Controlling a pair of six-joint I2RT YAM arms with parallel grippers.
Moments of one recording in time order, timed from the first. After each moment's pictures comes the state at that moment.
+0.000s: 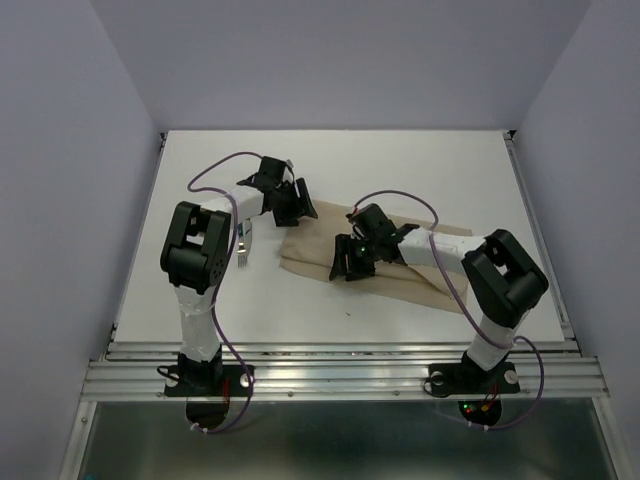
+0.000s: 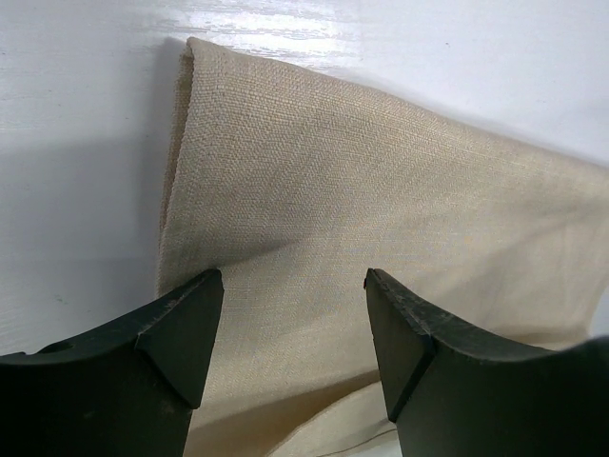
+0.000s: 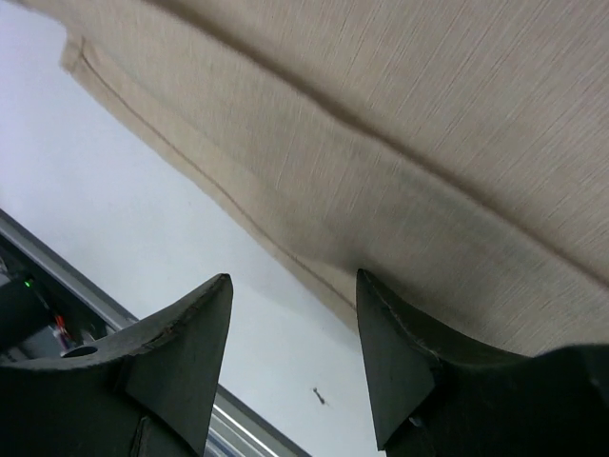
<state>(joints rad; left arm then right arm) -0.33 2.01 1.36 -0.29 0.30 -0.59 0.66 1.78 1.03 -0.21 -0.34 0.65</state>
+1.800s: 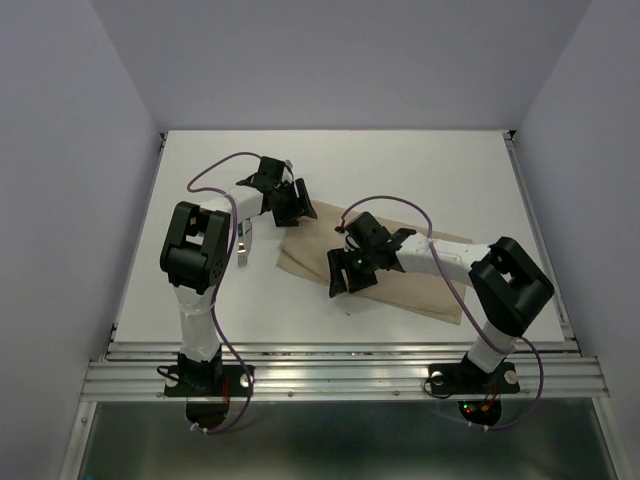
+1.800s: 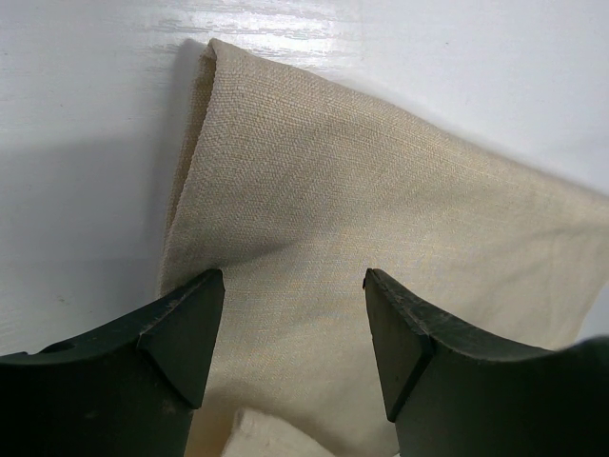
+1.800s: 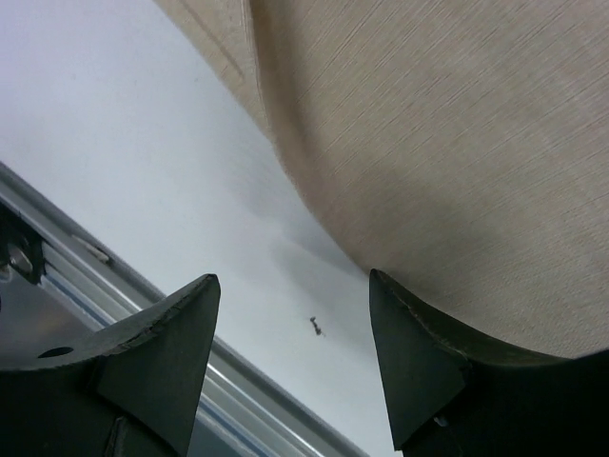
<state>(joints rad) -0.33 2.02 1.35 -0.29 0.31 -0.59 0.75 1.71 1.01 -0.37 -0.34 0.49</state>
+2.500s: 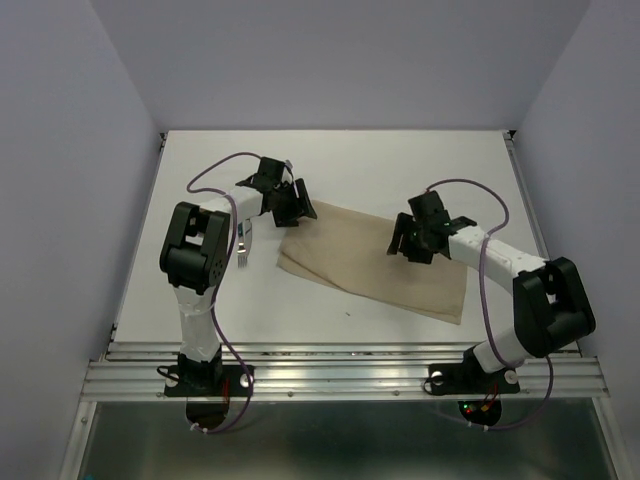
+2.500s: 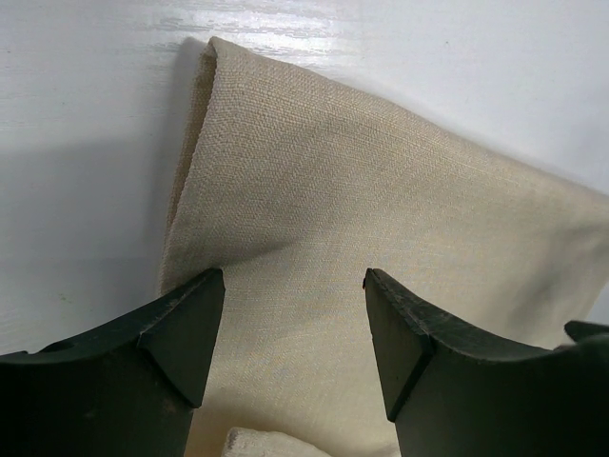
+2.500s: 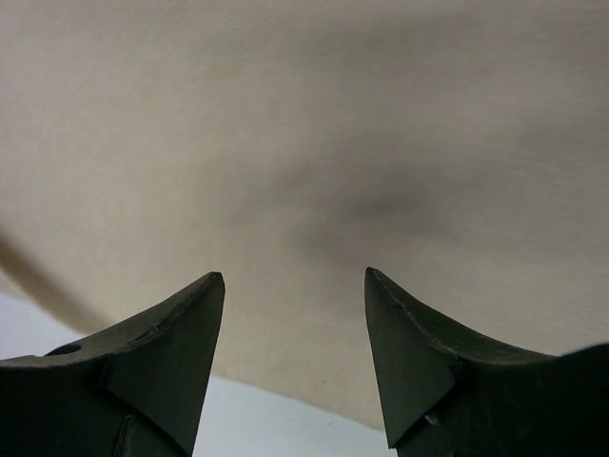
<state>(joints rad) -0.33 2.01 1.35 -0.28 0.31 -0.59 0.44 1.49 0.91 -0.43 0.00 0.64</state>
